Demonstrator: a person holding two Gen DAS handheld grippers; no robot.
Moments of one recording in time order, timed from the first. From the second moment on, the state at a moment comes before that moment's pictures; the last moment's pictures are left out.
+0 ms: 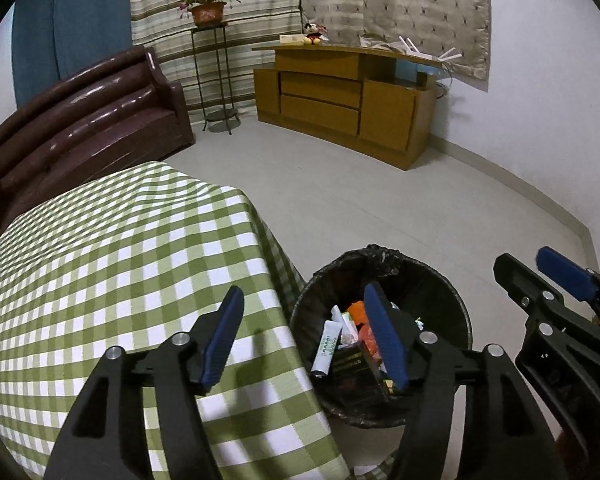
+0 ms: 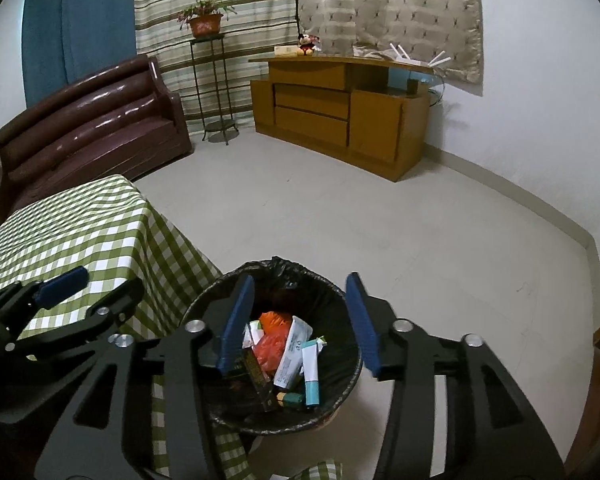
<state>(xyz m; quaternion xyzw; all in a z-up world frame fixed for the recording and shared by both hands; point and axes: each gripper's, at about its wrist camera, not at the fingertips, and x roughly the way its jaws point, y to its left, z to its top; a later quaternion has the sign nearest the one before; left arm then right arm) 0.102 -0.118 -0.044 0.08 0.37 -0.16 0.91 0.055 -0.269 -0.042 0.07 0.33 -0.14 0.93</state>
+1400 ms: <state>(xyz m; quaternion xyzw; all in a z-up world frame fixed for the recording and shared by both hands) 0.030 -0.039 0.008 0.05 0.31 -0.10 0.94 -0.011 -0.233 0.013 0.05 0.27 -0.13 0.95</state>
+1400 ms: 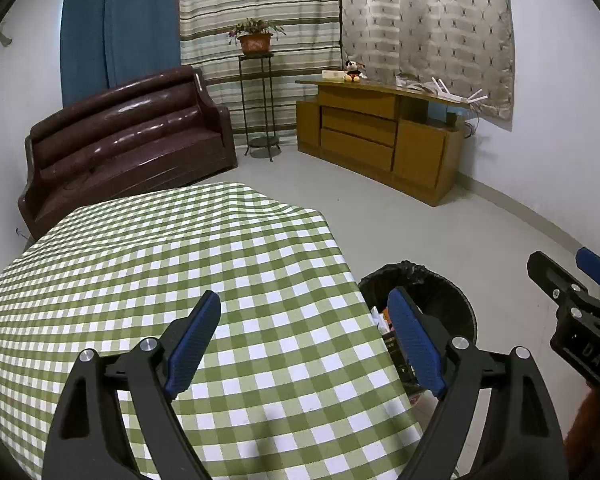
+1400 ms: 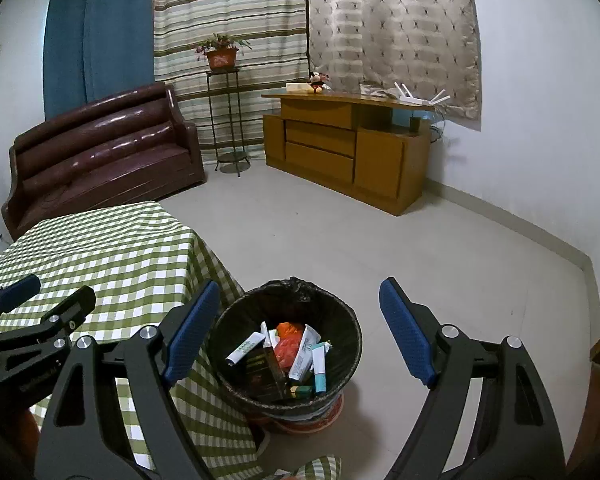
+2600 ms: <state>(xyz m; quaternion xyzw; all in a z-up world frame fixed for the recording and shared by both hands) 0.026 -0.037 0.011 0.04 0.31 -0.10 0.94 -0.013 -0.230 0.015 0.05 0.27 -0.13 0.95</state>
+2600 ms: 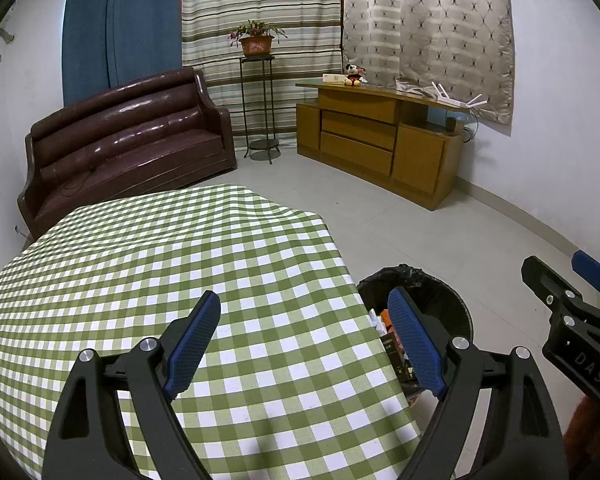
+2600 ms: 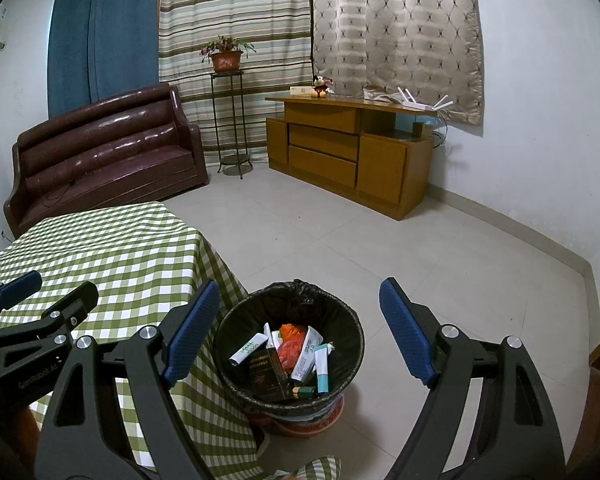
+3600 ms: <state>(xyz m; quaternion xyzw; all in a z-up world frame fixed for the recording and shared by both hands) 0.023 -0.042 0.013 0.05 0.31 -0.11 0.94 -0.013 -0.229 0.015 0.05 0.27 -0.13 0.95</state>
